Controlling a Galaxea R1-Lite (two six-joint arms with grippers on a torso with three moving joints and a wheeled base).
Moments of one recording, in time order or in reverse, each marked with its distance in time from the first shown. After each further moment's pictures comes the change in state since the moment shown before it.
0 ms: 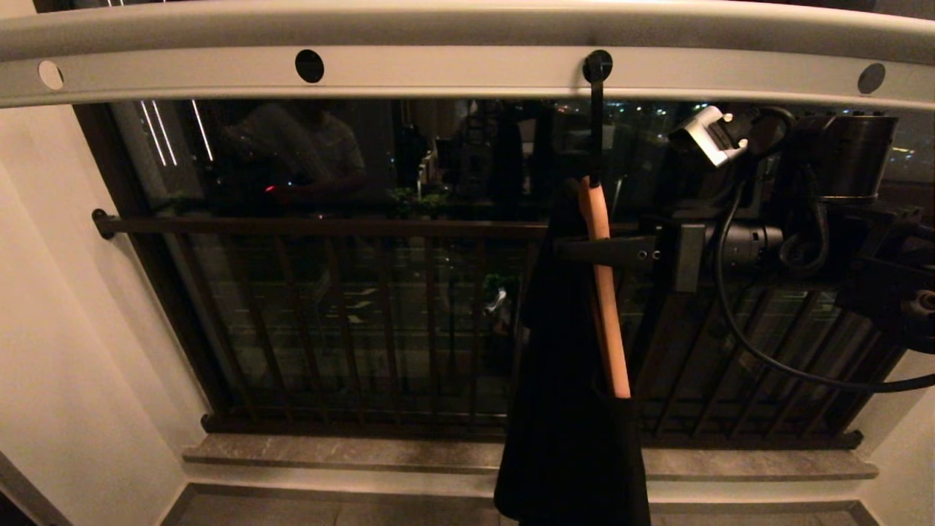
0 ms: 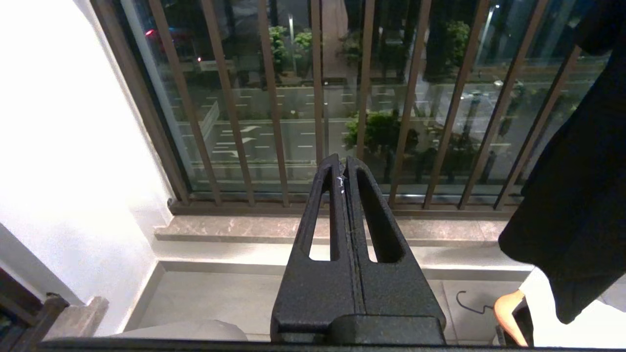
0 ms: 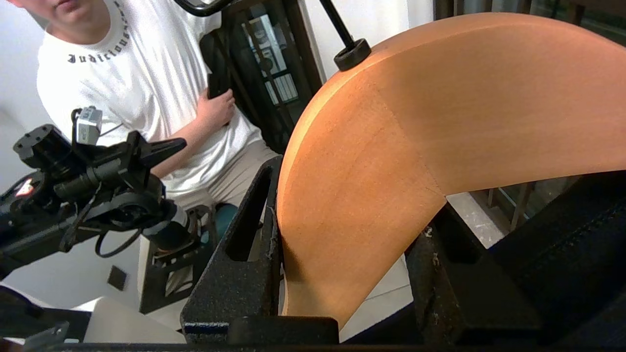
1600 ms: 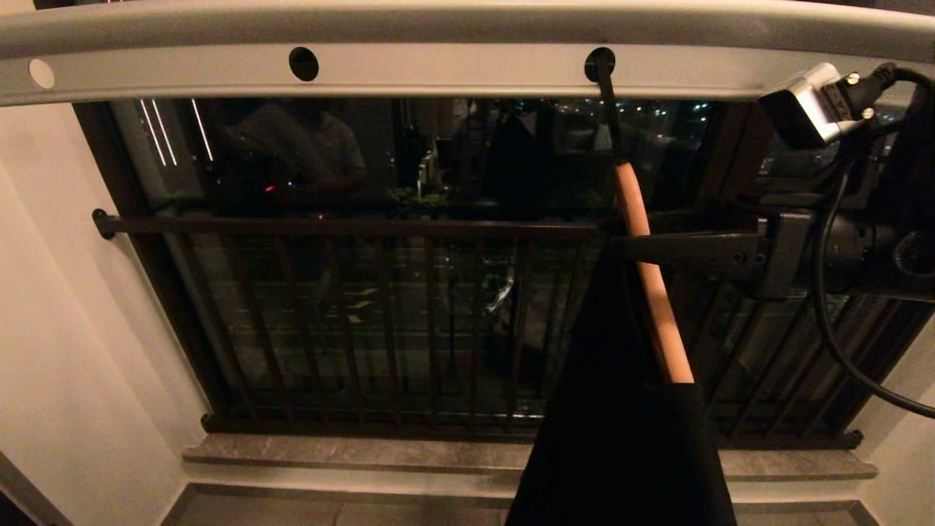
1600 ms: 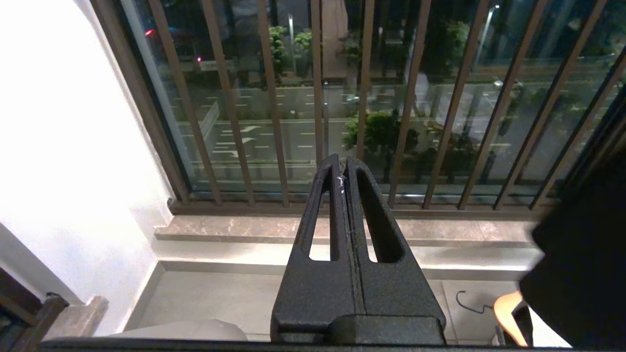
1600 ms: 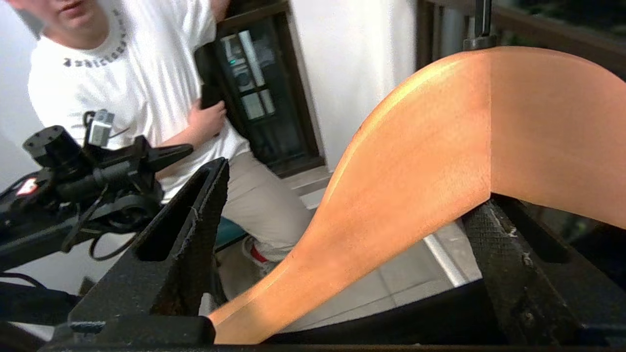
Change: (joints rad) left arm 0.000 0.000 0.000 0.000 0.000 0.000; right arm -0.023 -0.184 0.105 0.001 -0.034 -0.008
